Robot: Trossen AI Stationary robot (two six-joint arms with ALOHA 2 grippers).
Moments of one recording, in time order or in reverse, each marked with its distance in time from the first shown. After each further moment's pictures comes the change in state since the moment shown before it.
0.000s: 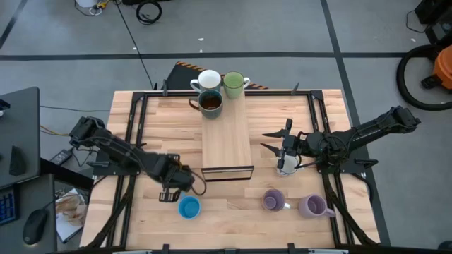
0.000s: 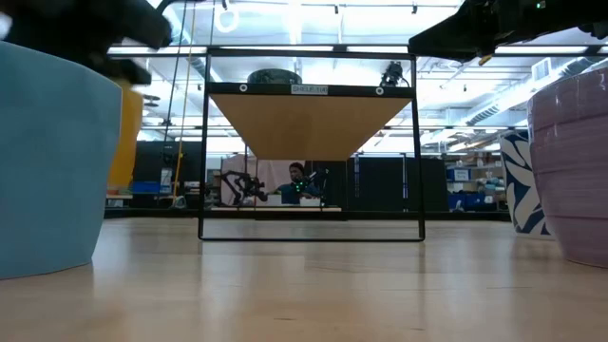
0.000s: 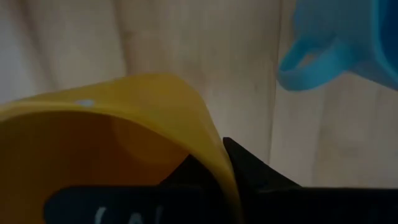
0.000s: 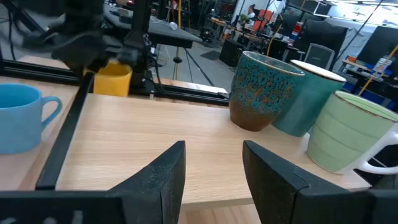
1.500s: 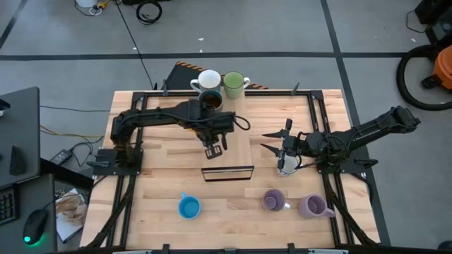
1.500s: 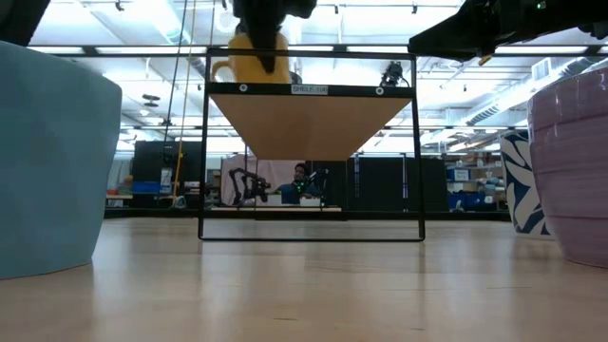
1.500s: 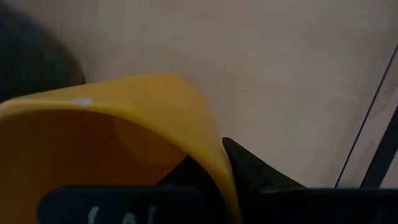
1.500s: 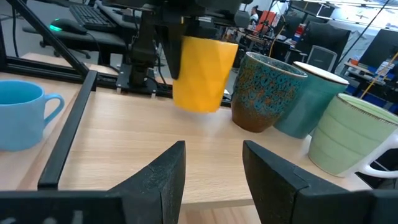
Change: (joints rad) left arm 0.460 0.401 0.917 -0.330 -0.088 0.106; right arm 0.000 0.000 0.000 -0.001 -0.010 -0.015
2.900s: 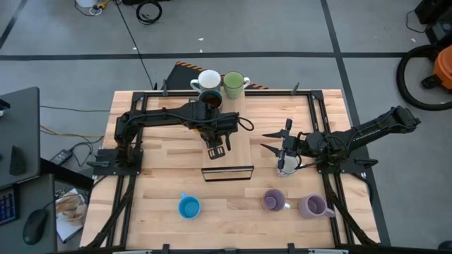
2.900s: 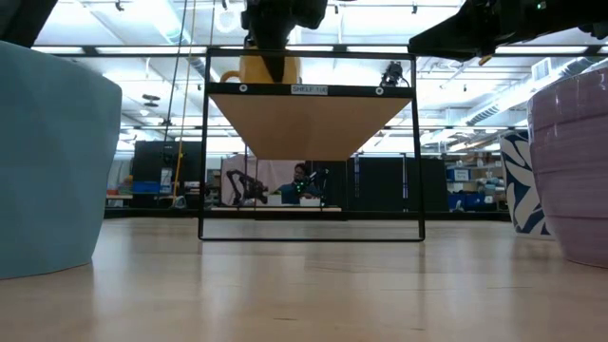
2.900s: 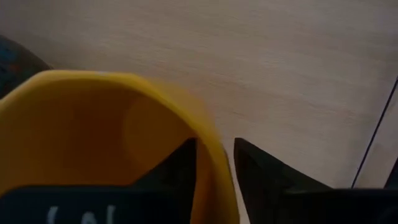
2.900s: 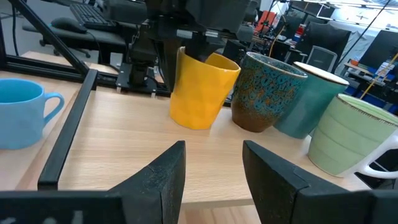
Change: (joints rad) left arm 0.014 0.039 -0.006 0.037 0.020 0.048; right arm 0.000 0.000 0.000 -0.002 0.000 -0.005
